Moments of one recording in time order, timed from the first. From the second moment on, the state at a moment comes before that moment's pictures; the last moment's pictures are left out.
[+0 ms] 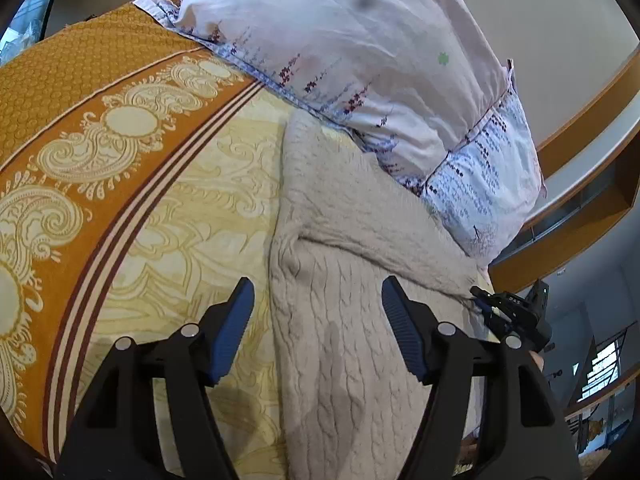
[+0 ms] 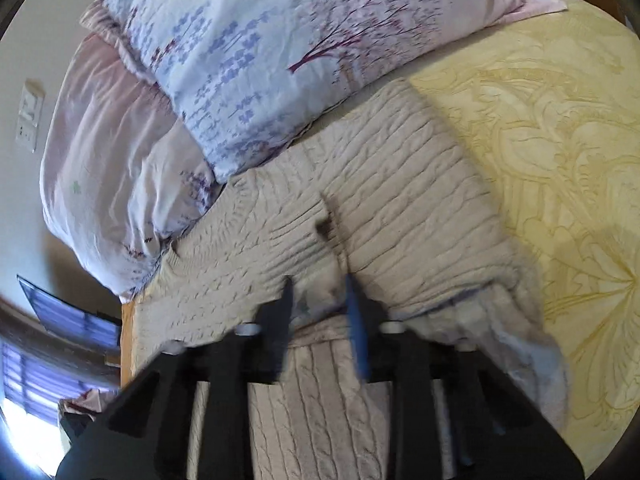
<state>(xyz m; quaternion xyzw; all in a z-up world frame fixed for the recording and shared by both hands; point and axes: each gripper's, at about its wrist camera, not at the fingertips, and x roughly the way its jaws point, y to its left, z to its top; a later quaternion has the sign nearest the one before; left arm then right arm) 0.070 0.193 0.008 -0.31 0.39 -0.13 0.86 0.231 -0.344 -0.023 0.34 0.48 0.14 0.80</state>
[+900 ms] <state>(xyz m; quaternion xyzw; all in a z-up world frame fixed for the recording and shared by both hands) 0.019 0.172 -0.006 -0.29 0.40 -0.20 0.85 0.111 -0.439 -0.024 0.35 0.47 0.13 0.80</state>
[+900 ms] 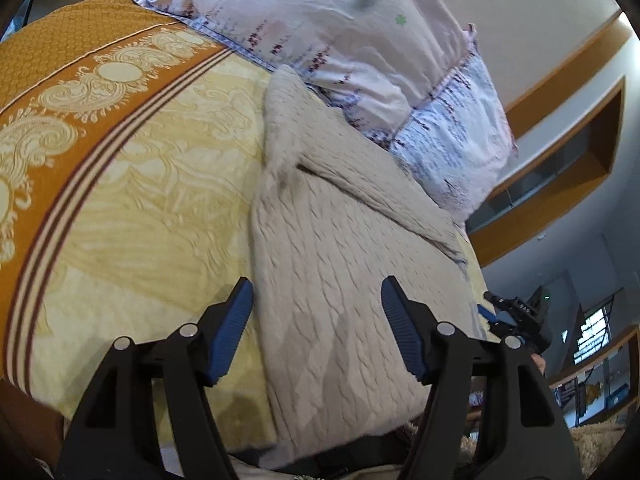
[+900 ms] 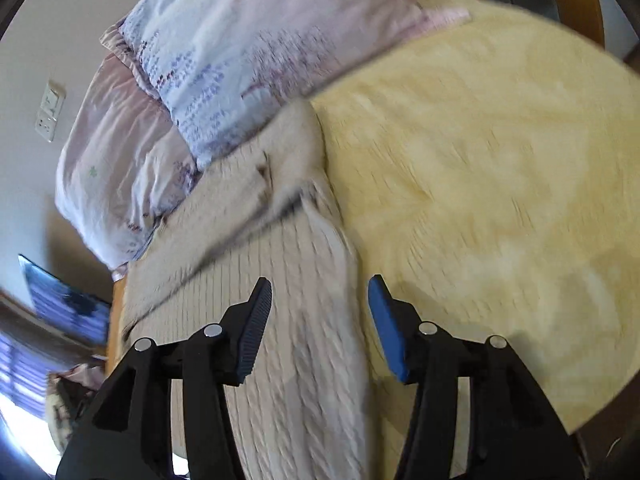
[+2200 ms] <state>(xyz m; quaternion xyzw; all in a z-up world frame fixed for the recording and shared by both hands) -0.064 0.135 -0.060 -0.30 0.40 -0.34 0.79 -0.005 -0.417 -0.046 0.35 0.40 0.40 0.75</state>
